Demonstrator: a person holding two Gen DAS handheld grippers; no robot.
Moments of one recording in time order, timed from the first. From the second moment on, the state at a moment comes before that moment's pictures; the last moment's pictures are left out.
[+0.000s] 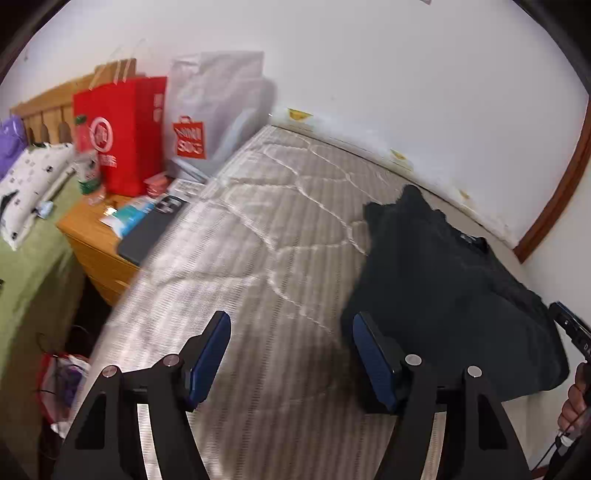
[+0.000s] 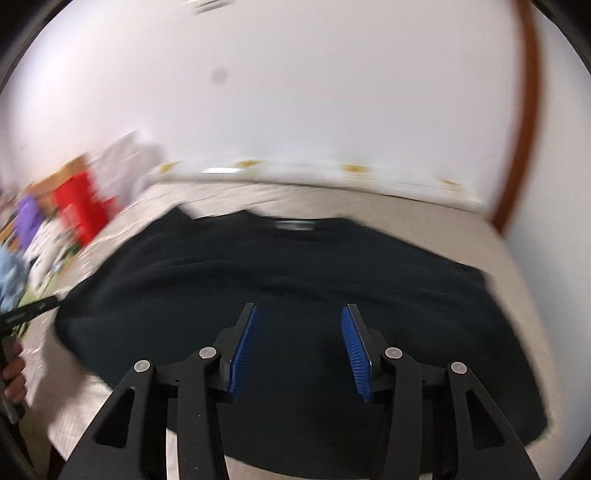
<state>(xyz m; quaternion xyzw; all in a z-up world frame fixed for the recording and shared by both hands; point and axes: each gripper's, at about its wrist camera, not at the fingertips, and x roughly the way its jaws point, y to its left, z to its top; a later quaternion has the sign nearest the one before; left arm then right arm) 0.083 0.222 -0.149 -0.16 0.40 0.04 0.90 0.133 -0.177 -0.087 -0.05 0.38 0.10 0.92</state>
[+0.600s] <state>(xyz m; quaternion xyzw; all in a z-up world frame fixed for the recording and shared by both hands) 0.086 0.285 -0.138 -0.17 0.39 0.05 0.90 0.084 0.039 -0.150 -0.17 0.41 0.29 0.85</state>
